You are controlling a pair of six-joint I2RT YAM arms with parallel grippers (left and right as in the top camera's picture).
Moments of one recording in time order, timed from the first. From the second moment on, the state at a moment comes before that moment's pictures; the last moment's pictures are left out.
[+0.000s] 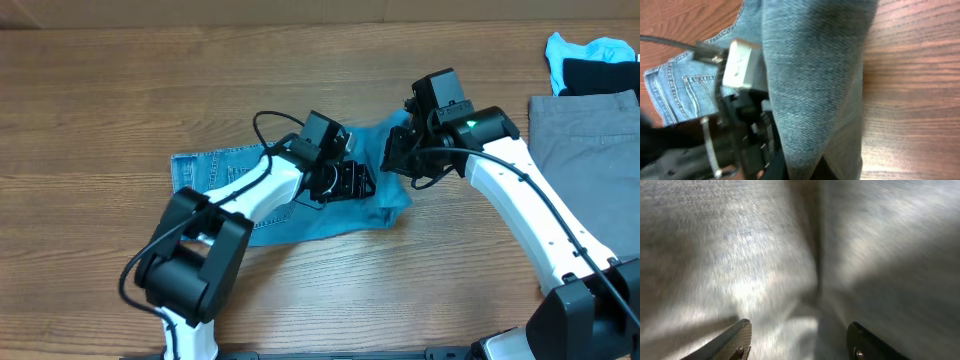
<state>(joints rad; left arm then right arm) -0.53 1.97 1.21 -0.36 0.56 -0.56 0.32 1.64 1.37 -0.93 -0.28 0.54</state>
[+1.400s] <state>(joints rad) -0.56 2.09 1.20 -0.06 0.54 -0.71 0.32 1.64 1.33 -0.87 -0.30 0.54</state>
